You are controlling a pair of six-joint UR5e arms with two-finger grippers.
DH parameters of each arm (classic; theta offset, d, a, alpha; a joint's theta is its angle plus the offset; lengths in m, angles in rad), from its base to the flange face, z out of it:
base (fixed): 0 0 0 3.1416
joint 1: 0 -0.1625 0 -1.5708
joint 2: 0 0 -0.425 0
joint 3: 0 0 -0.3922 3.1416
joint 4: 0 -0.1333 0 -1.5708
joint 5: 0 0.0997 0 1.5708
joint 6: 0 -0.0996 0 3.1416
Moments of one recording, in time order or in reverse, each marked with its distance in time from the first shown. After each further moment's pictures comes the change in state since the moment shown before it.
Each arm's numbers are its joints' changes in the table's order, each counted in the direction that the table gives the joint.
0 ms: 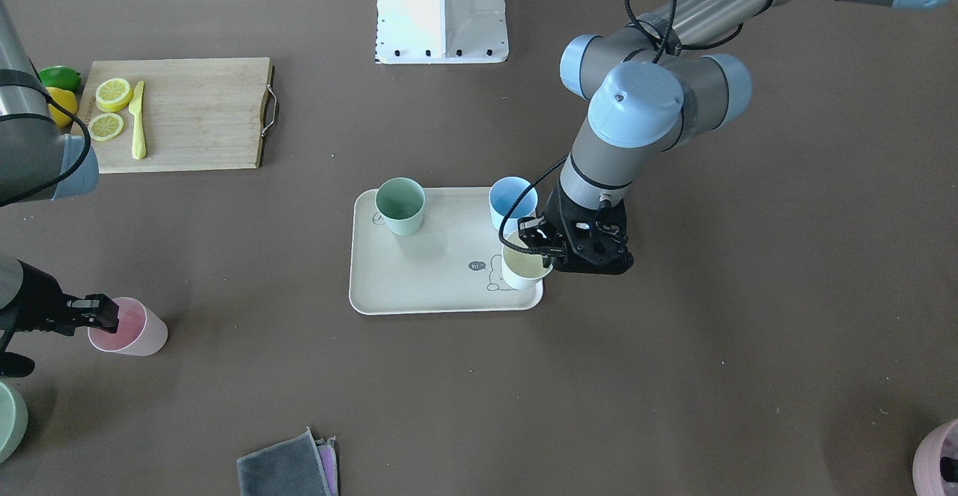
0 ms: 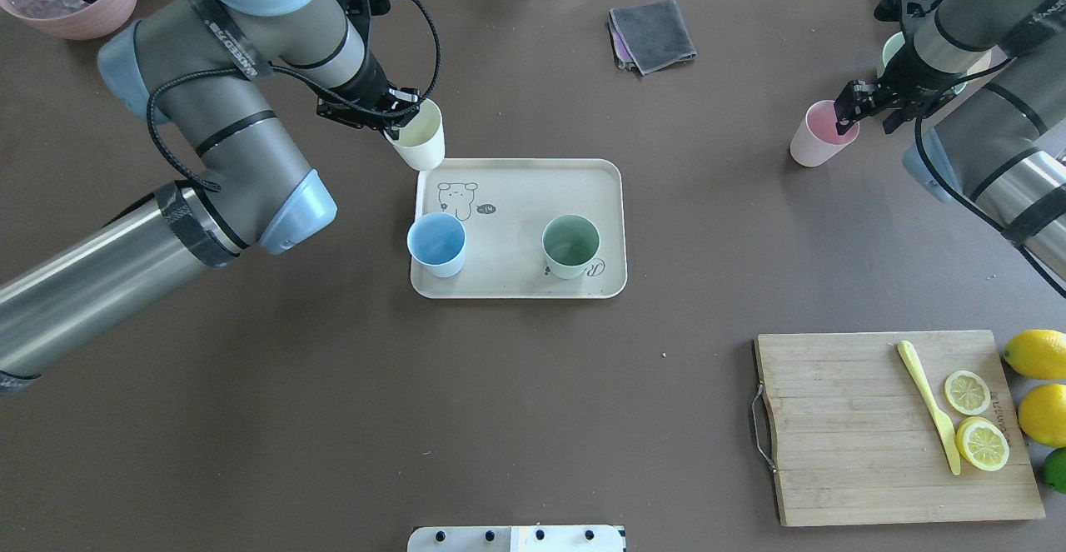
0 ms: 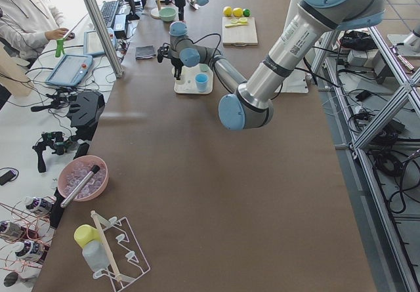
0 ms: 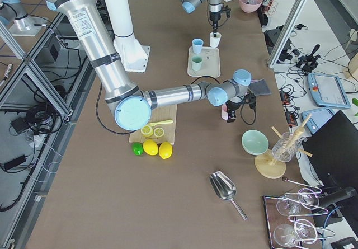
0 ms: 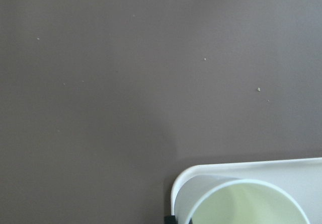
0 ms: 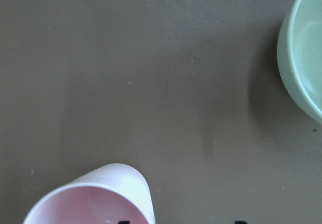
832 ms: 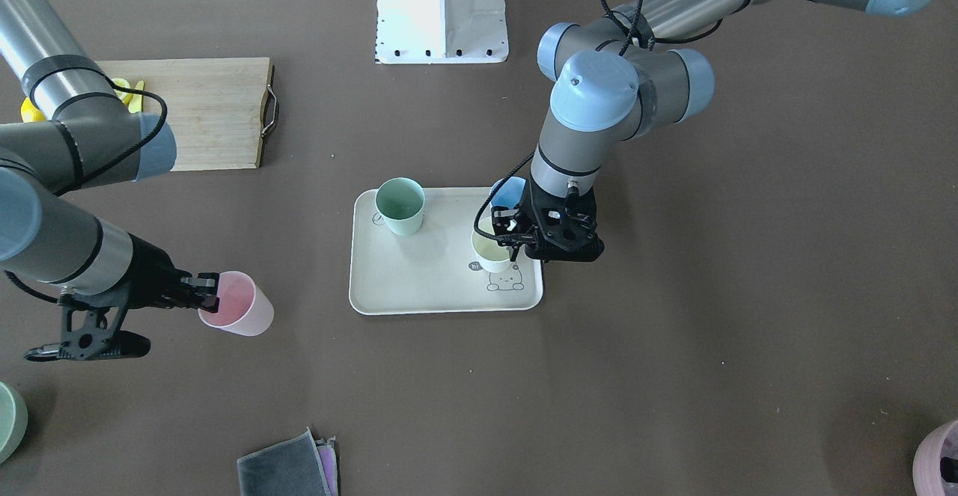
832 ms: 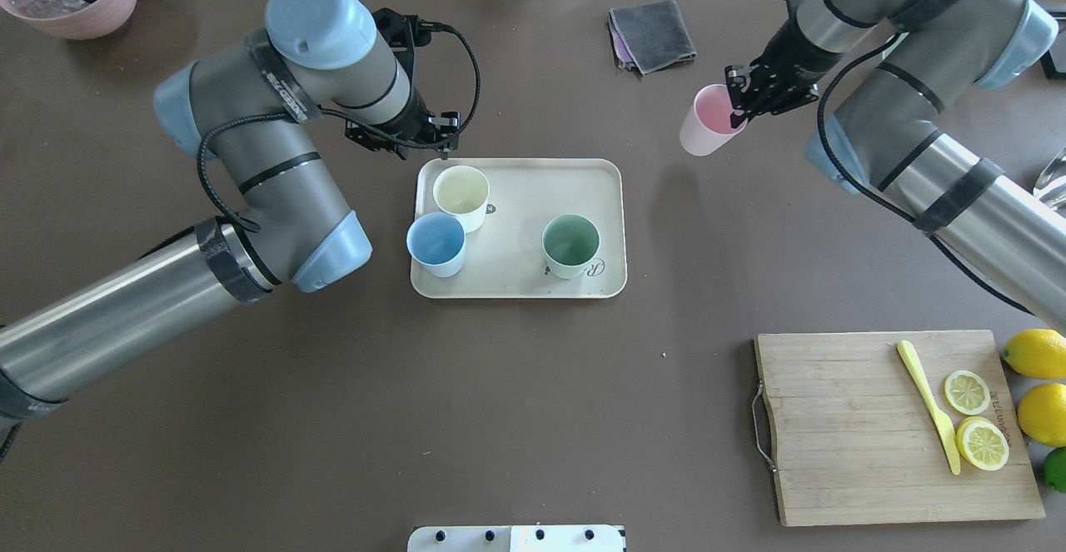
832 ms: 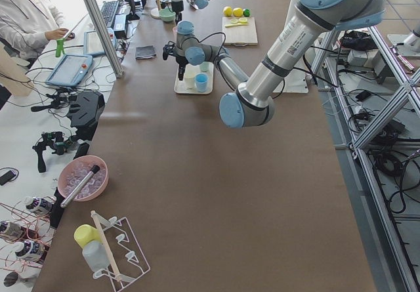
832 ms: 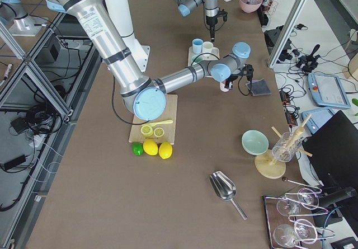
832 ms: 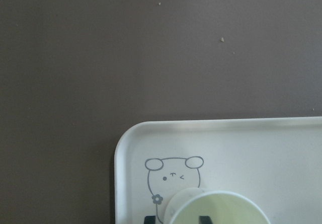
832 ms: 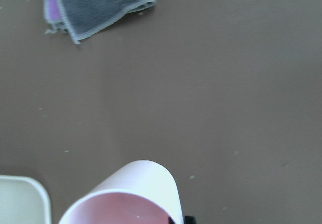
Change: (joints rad) left arm 0.027 -0.012 -0.003 0.003 0.015 -0.017; right arm 0.122 0.162 0.103 0.010 0.099 -0.320
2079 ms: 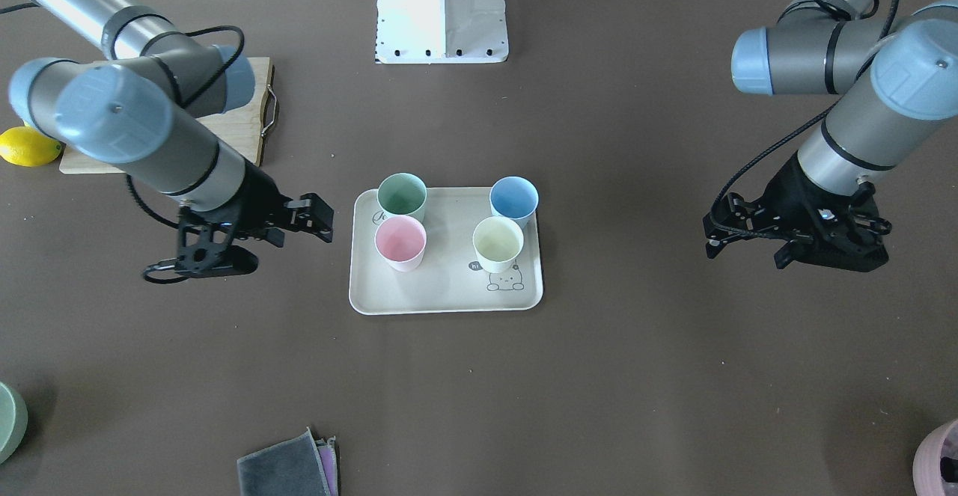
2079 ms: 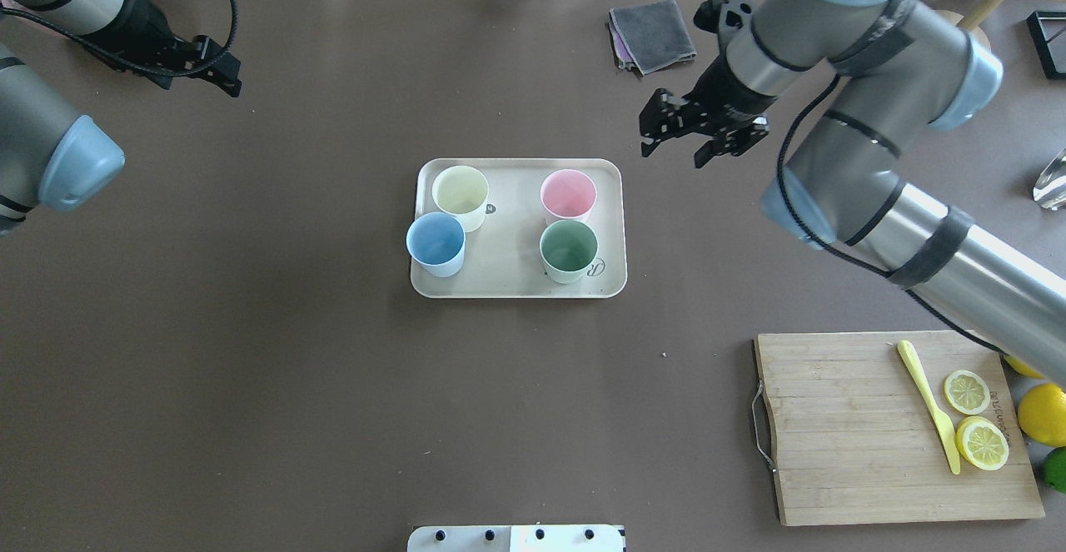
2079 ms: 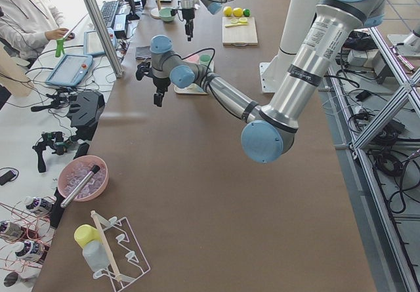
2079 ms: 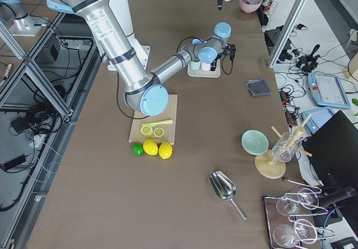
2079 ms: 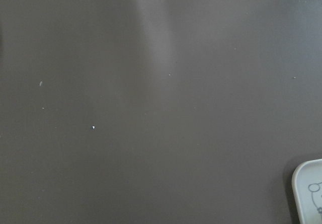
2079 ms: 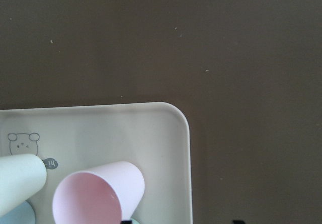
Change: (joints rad) left arm 0.310 0.347 -0.213 -0.044 -0.188 -0.428; right arm 0.025 -0.090 0.212 0.009 0.037 -0.087
